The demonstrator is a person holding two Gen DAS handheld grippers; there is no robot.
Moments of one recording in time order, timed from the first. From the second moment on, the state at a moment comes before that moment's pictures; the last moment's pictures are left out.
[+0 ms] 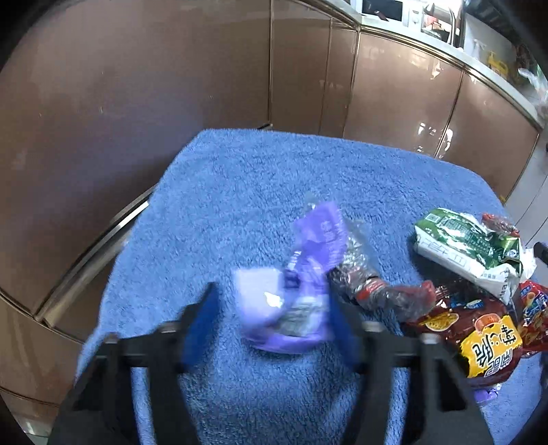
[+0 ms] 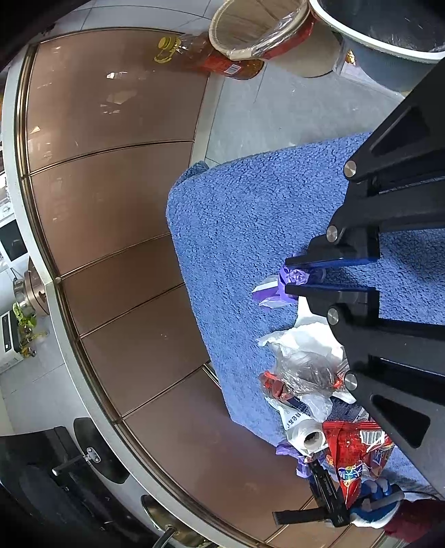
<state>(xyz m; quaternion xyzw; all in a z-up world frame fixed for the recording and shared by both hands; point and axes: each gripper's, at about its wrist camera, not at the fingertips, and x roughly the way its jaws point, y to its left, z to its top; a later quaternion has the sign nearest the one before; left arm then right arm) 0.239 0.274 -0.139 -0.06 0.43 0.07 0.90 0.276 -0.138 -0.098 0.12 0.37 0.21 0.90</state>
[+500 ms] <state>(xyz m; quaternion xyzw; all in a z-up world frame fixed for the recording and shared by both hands) 0.187 0.281 -0.083 -0.09 0.38 0.06 0.92 0.246 -0.137 -0.053 0.10 0.32 0.21 0.92</state>
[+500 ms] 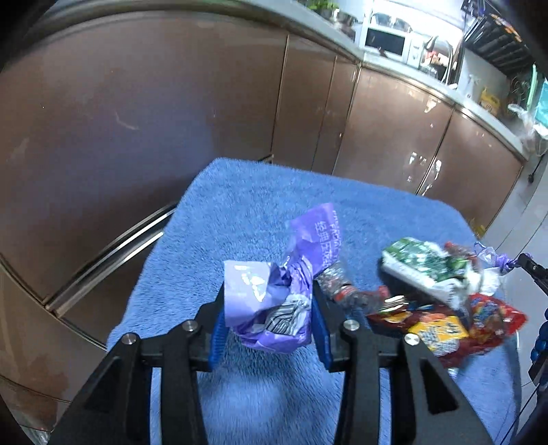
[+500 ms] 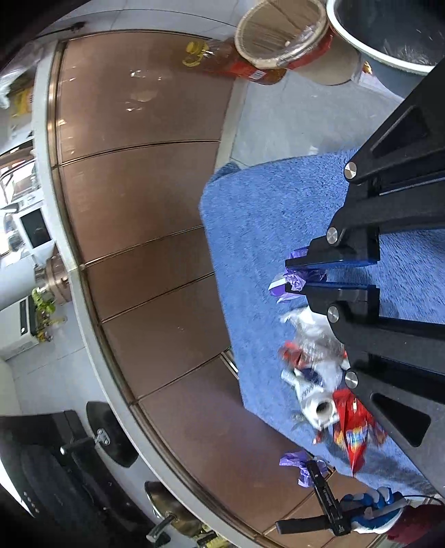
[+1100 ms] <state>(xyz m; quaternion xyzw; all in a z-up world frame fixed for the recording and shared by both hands) 0.150 0.100 0.008 -0.04 0.35 -0.13 0.93 0.106 -0.252 -0.002 0.12 0.27 0.10 0.95</state>
